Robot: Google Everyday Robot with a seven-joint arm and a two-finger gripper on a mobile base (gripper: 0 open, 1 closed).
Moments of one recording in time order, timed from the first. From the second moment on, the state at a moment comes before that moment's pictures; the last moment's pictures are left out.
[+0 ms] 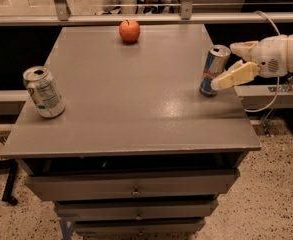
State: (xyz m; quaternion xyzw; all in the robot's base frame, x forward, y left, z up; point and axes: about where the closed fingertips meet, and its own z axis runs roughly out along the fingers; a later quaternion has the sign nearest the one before) arm 0.616 -0.208 0.902 -0.45 0.73 0.24 0.46
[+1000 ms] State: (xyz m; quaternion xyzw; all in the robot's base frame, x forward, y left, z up) arm 0.620 -0.138 0.921 -0.46 0.64 0.33 0.52
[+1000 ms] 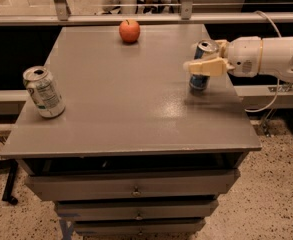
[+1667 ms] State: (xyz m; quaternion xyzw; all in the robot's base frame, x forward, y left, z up) arm 0.620 -0.098 0.954 -0.48 0.59 0.34 0.55
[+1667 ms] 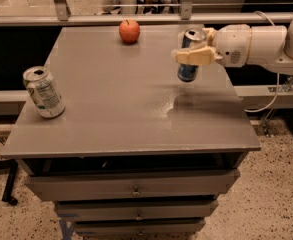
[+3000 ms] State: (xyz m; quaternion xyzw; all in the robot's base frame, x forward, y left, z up) arm 0.634 0.040 0.965 -0.52 0.49 0.44 0.55
